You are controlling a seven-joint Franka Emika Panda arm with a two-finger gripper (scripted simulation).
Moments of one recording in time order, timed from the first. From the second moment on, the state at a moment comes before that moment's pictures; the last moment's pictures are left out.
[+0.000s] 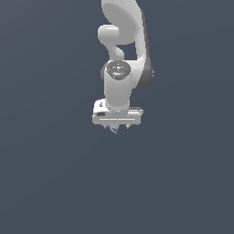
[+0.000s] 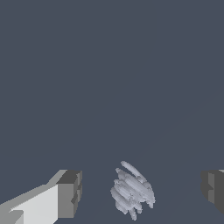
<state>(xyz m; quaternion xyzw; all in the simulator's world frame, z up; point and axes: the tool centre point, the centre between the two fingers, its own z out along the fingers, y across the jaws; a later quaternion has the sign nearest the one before) -0.004 -0.002 0.150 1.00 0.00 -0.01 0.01</state>
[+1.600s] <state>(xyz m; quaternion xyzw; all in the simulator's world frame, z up) -0.030 -0.014 0.131 0.99 -0.13 0.01 0.01</state>
